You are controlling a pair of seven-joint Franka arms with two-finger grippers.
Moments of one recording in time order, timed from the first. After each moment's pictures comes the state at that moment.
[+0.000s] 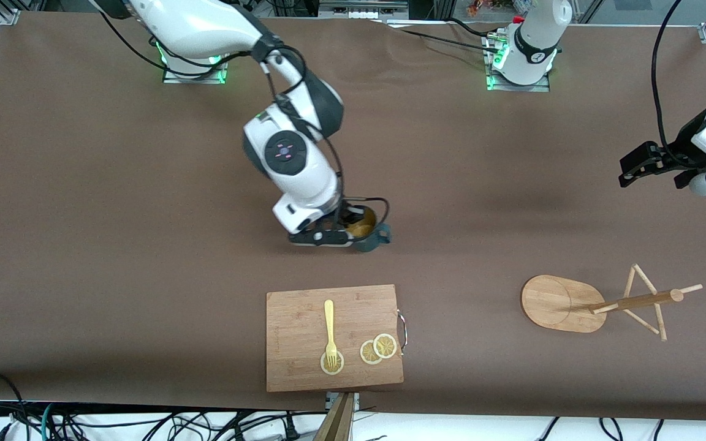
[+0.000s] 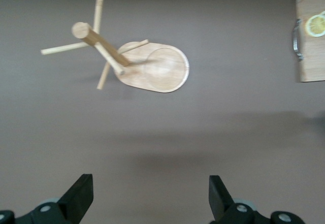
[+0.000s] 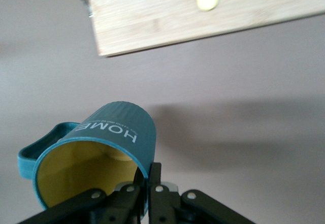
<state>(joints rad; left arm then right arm) 0.11 0.08 -0.15 -1.55 0.06 1.67 -0.05 0.59 0.77 0.16 -1.25 0.05 2.18 0.76</state>
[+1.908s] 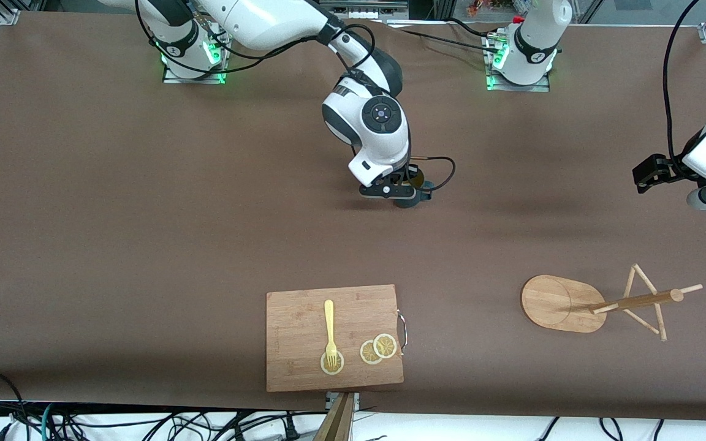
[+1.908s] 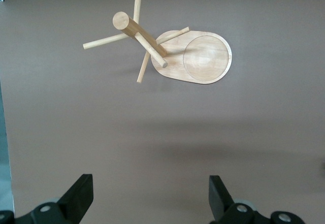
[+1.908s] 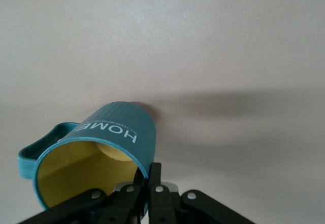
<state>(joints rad) 0.11 0.11 -0.15 -1.55 0.20 1.64 -0.05 0.81 0.87 0.15 -1.21 0.02 2.12 0.96</state>
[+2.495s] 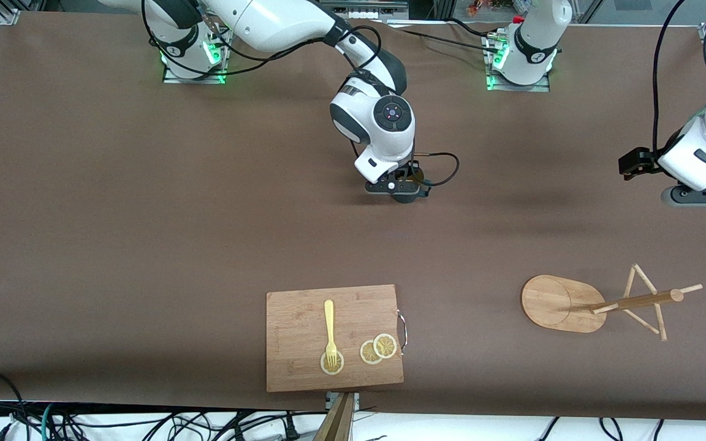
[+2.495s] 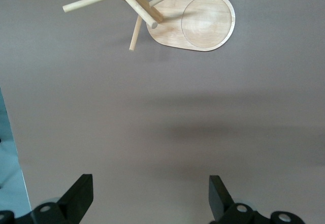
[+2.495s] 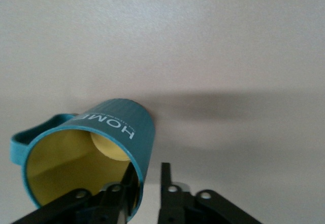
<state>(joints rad) 0.09 0.14 -0.16 -1.55 0.22 1.53 -0.05 0.83 0.90 0.15 -1.20 -0.01 2.09 0.96</state>
